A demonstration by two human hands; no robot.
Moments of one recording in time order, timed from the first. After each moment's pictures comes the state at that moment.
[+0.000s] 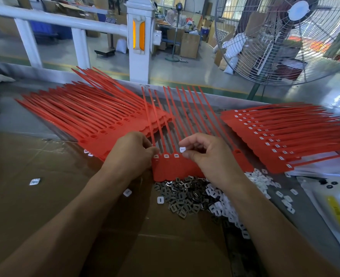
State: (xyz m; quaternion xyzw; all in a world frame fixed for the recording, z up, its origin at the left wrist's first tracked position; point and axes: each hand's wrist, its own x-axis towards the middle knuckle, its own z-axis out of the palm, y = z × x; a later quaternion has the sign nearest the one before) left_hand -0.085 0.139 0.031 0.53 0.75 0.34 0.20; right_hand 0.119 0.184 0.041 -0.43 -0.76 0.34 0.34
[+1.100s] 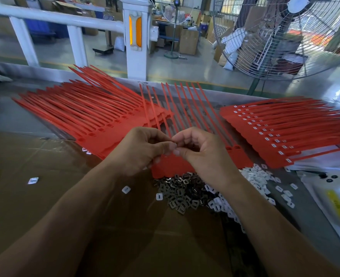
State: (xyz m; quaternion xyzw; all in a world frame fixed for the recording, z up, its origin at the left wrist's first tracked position) left_hand -0.078 0.132 0.049 0.56 0.56 0.44 0.43; right_hand 0.110 0.171 0.044 -0.37 -0.76 0.38 0.36
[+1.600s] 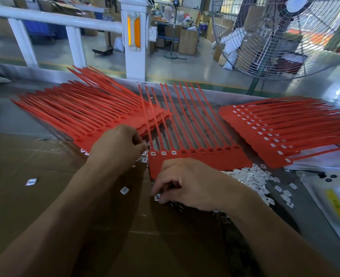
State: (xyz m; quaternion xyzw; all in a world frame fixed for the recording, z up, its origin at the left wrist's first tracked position) left_hand -0.102 0.136 0.040 0.57 0.76 0.28 0.11; right_hand 0.107 0.149 0.052 -0.26 -0.94 0.23 0.03
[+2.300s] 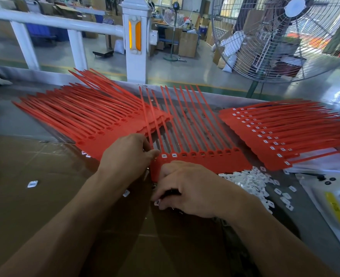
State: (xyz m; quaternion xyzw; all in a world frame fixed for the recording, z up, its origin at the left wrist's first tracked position) left_hand -0.083 0.135 0.033 0.58 0.76 0.26 0.13; right_hand 0.108 0.144 0.052 -0.23 -0.96 0.18 0.03
